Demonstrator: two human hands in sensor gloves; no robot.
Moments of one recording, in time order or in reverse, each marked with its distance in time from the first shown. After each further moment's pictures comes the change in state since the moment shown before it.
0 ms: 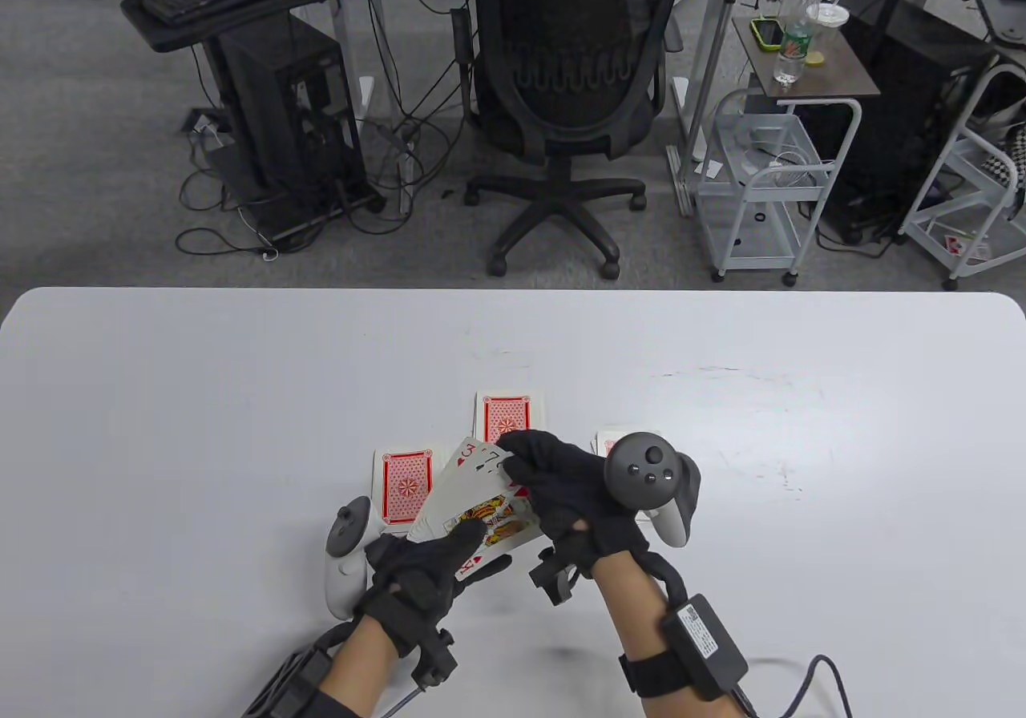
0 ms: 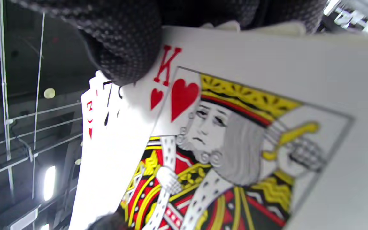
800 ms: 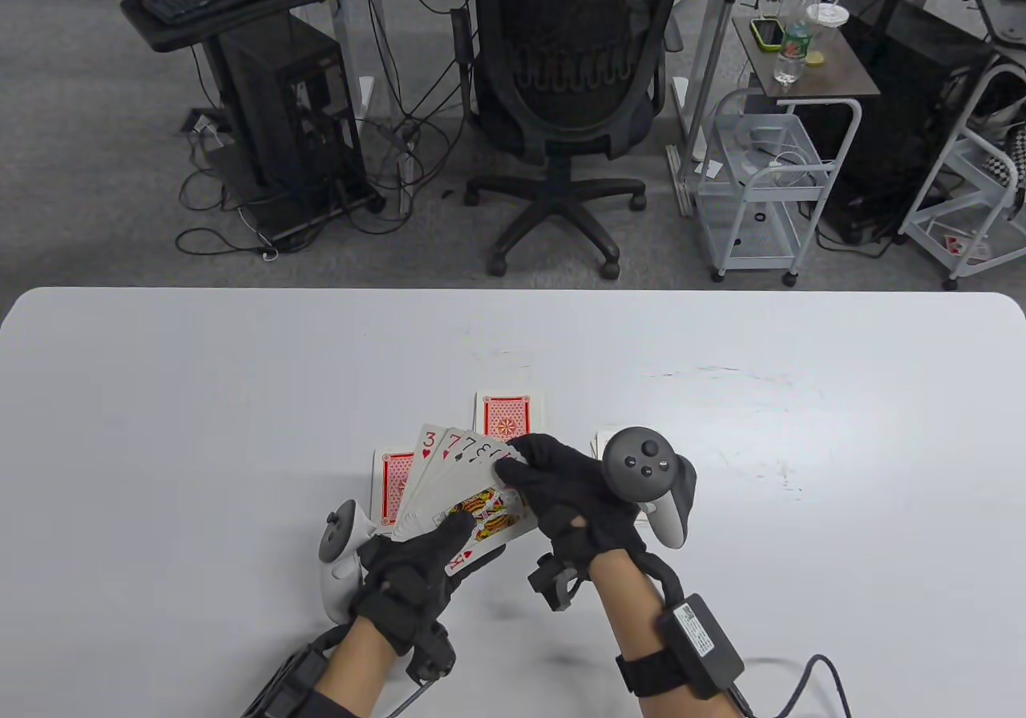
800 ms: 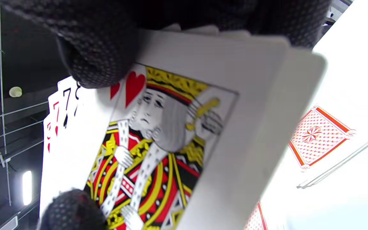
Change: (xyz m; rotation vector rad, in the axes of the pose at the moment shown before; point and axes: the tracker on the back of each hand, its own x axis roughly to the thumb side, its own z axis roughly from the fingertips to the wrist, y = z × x) left_hand 0.004 0.004 0.005 0.047 -0.070 0.112; right_hand -0.013 0.005 0.001 0.019 0.141 -0.041
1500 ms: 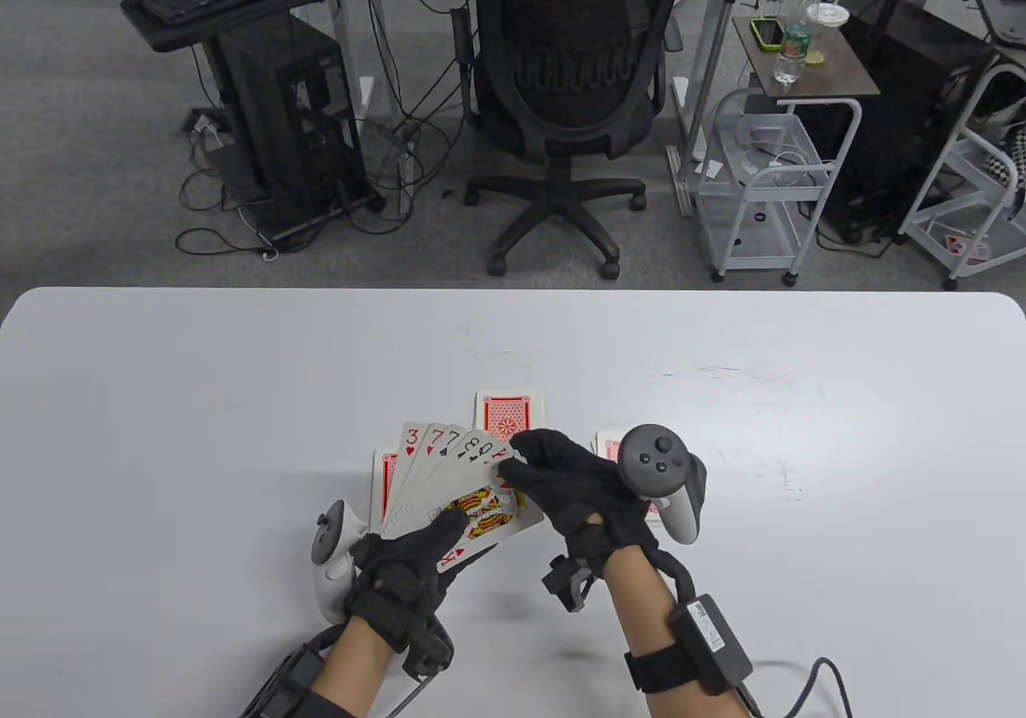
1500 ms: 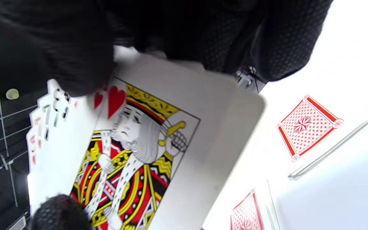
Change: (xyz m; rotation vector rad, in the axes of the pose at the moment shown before) left_hand 0.002 0.002 0.002 0.022 -0.039 0.038; right_hand -0.013 -0.002 -0.001 0.014 0.017 -0.037
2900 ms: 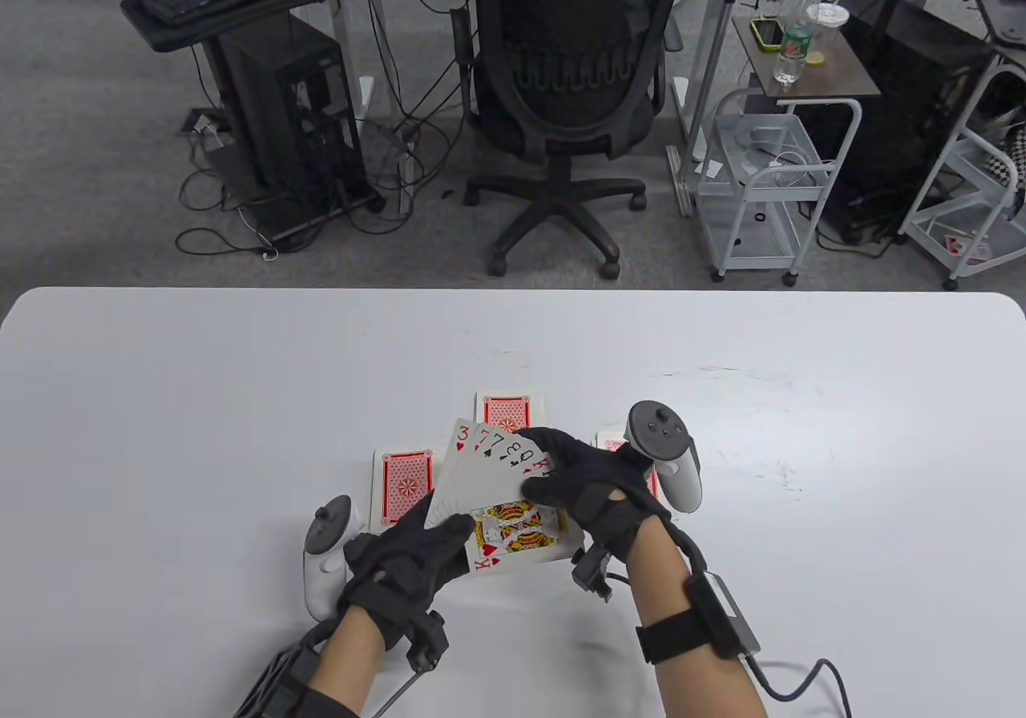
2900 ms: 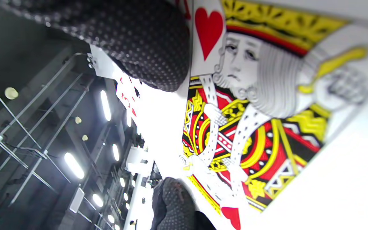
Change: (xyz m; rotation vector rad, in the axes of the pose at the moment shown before) left_hand 0.004 0.021 0.002 0.139 0.233 -0.289; right_hand -0.040 -0.011 -0.028 0.369 0.074 -0.314
